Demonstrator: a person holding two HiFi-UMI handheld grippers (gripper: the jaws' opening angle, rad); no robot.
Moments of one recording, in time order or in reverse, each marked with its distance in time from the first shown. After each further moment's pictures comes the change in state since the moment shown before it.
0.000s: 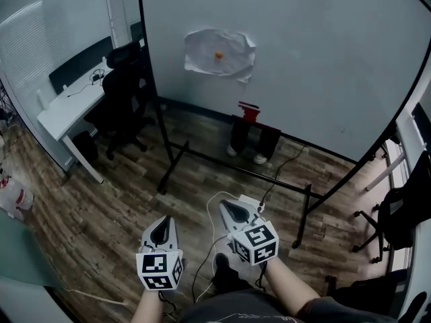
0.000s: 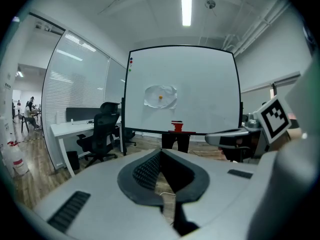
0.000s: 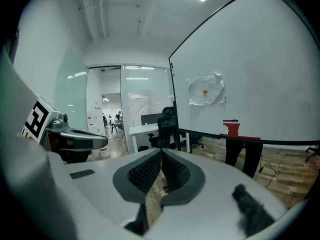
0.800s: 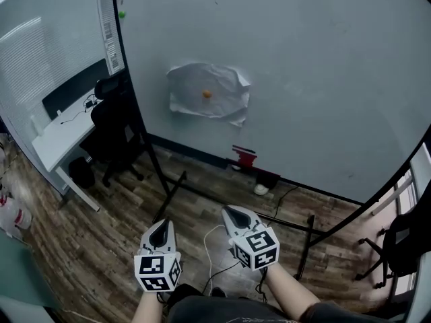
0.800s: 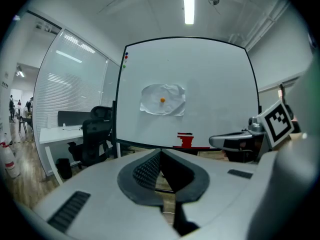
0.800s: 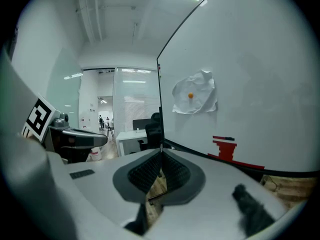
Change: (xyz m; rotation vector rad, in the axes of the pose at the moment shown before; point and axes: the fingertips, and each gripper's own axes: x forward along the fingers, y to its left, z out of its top) left arm 0.177 0.001 0.086 -0.009 -0.060 0.012; right arm 0.098 -0.154 0.068 -0.022 -0.049 -0.013
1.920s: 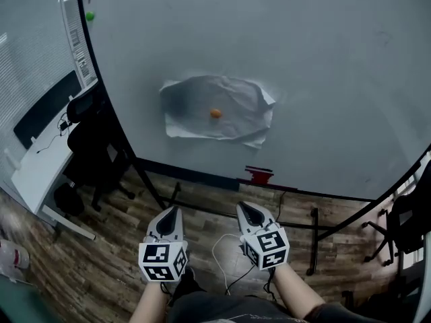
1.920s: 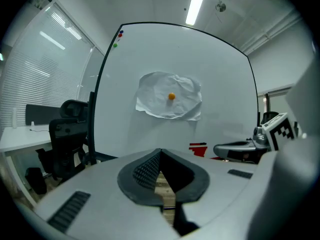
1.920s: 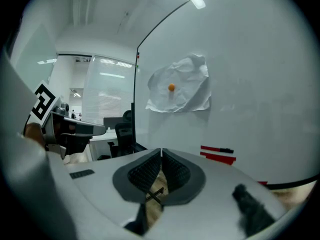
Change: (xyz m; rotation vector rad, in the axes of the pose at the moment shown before) left arm 0.174 0.074 0.057 0.016 0.000 -0.246; right arm 0.121 -0.076 0.025 0.021 0.005 -0.304
